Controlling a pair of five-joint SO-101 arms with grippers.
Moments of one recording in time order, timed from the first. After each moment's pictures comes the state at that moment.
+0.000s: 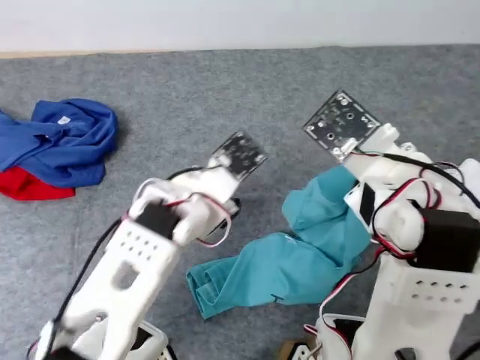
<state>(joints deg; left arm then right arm) 24.8 -28.5 41.0 56.2 -14.0 3.2 -36.2 -7.7 100.5 50.2</state>
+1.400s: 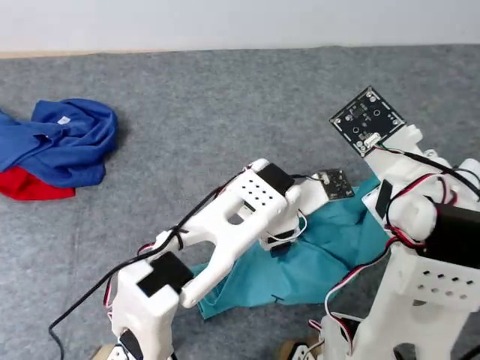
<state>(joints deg) 40.1 23.5 -2.7 83.1 -18.9 10.1 -36.2 -4.6 100.5 50.2</state>
